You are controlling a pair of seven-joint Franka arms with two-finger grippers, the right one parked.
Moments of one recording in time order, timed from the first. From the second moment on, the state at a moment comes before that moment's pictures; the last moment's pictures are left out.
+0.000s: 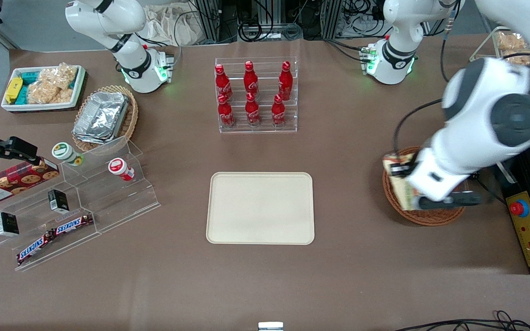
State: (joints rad) arm 0.07 0.42 -0.55 -1.35 0.17 1.65 -0.46
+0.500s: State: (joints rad) arm -0.15 0.71 -0.54 -1.36 0.28 1.96 -0.54
